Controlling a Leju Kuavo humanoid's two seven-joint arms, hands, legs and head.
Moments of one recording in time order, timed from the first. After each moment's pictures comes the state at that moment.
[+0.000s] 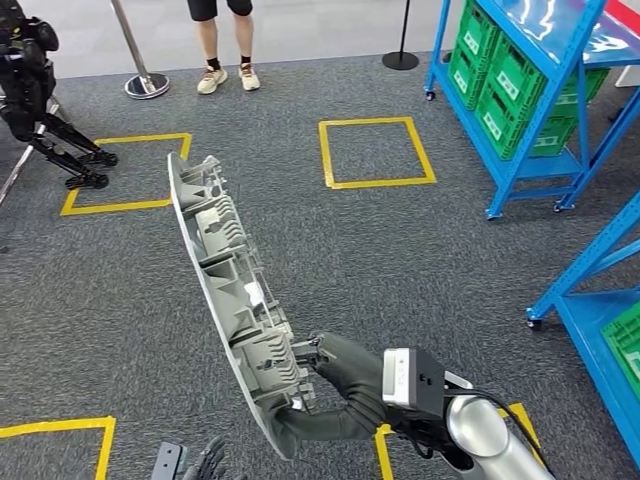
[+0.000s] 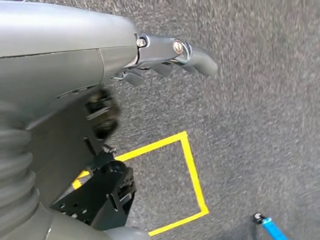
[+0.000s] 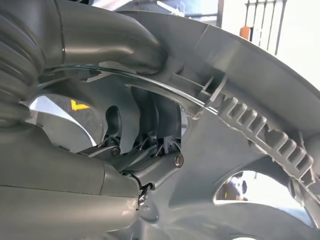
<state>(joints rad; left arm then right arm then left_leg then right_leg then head) -0.05 0.01 -0.63 -0.24 0.59 -0.07 -0.54 -0.12 -0.17 0.56 -1.73 -0.30 0.58 -0.22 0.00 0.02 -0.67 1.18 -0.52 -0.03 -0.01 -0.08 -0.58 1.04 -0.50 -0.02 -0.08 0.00</state>
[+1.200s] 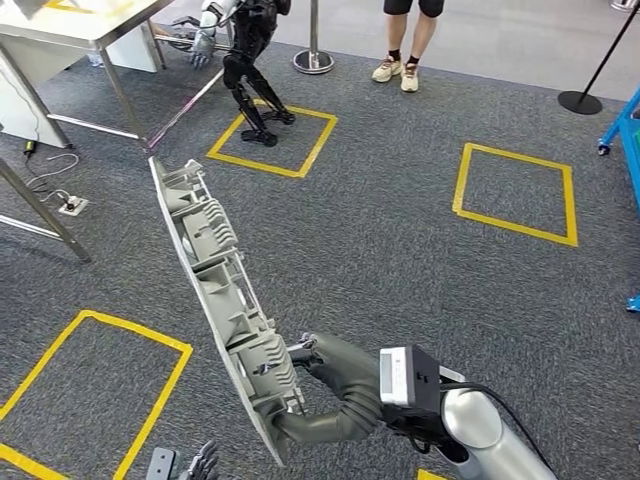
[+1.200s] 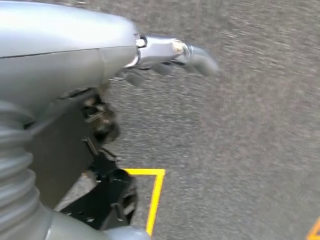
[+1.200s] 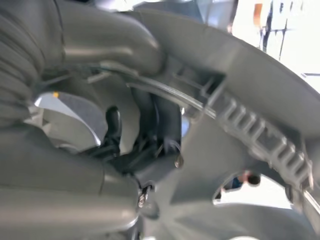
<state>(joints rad) -0.03 0.02 -0.63 -0.23 0.61 -0.07 -0.55 -0.16 -0.17 0.58 -1.71 -0.33 0.61 -0.24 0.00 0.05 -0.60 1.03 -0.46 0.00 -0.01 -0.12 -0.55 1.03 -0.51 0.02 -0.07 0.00</state>
